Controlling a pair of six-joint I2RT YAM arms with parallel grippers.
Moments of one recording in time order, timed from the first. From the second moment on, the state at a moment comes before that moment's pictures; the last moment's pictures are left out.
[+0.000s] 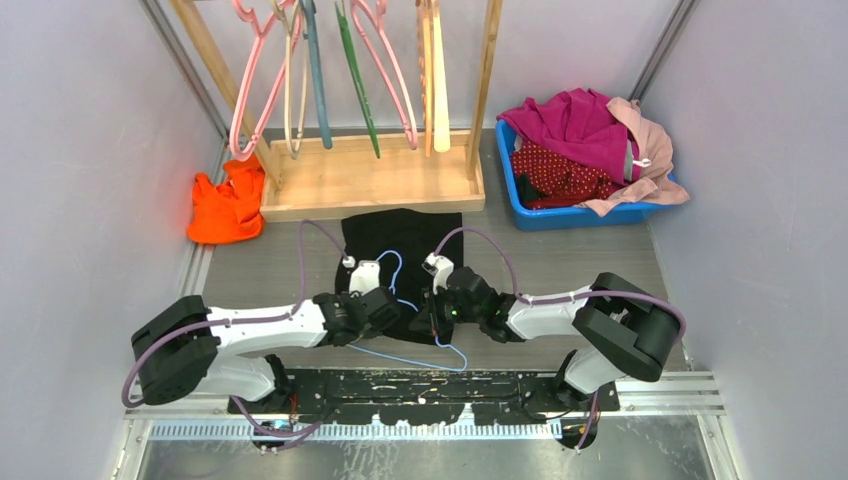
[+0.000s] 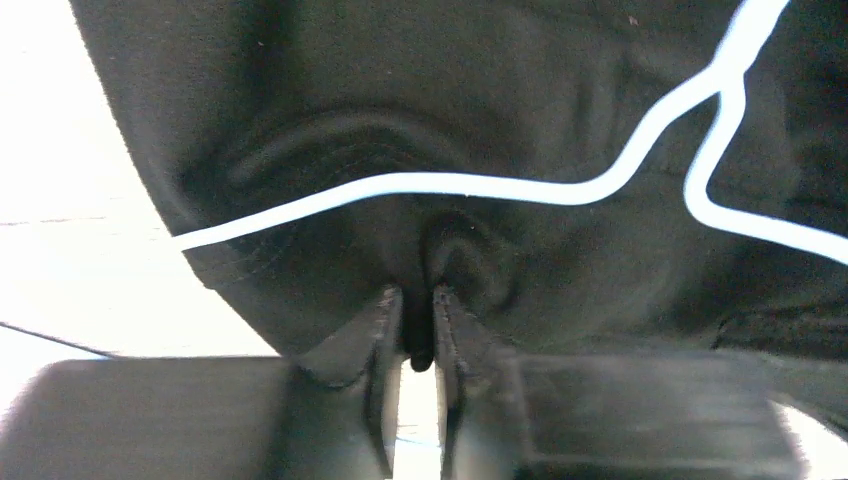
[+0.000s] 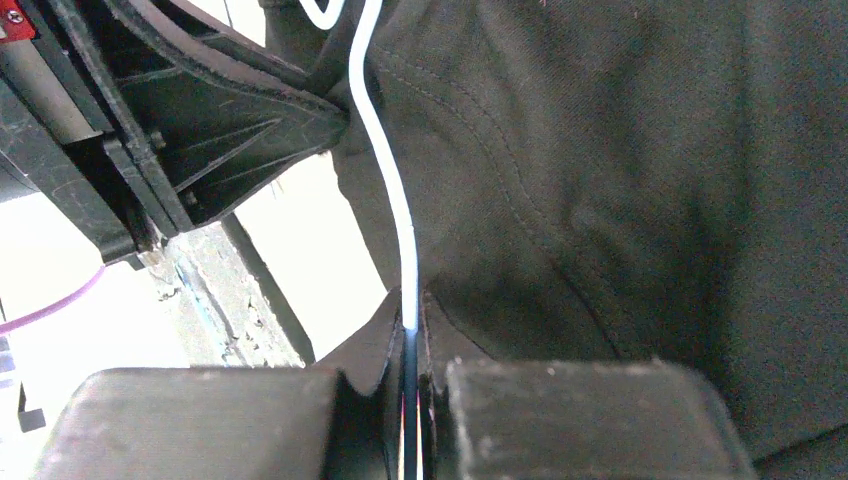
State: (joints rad) left arm -1.07 1.31 0.58 -0.46 -0.48 -0.92; right arm 0.95 1.49 0.45 0.46 -0.27 0.62
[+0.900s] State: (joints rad) left arm -0.97 1.04 0.75 -0.90 -0.40 -0.84; right arm 0.96 1.49 0.45 0.49 -0.10 0.55
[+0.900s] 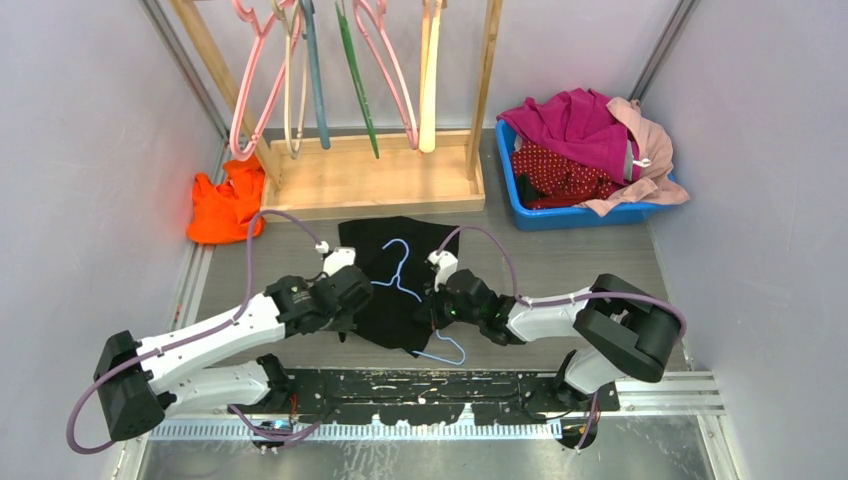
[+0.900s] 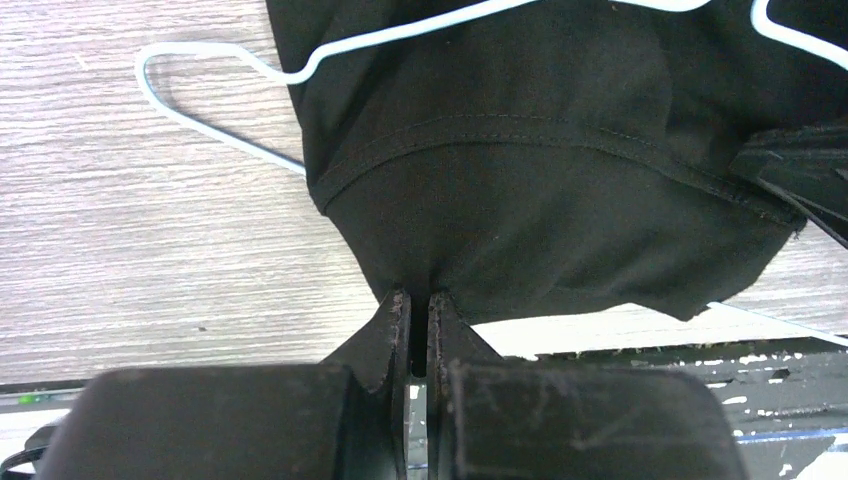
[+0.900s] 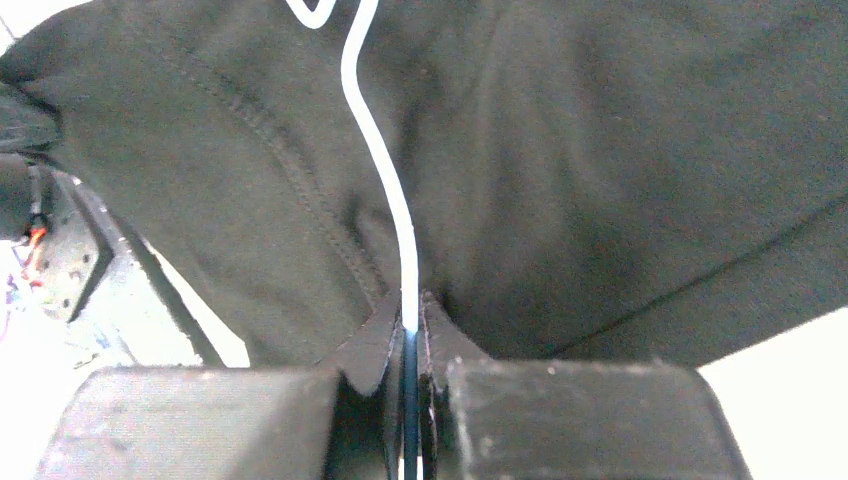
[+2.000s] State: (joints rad) left arm -0.86 0.99 0.98 -1.07 -0.28 -0.68; right arm 1.26 1.35 0.29 0.54 0.58 0.56
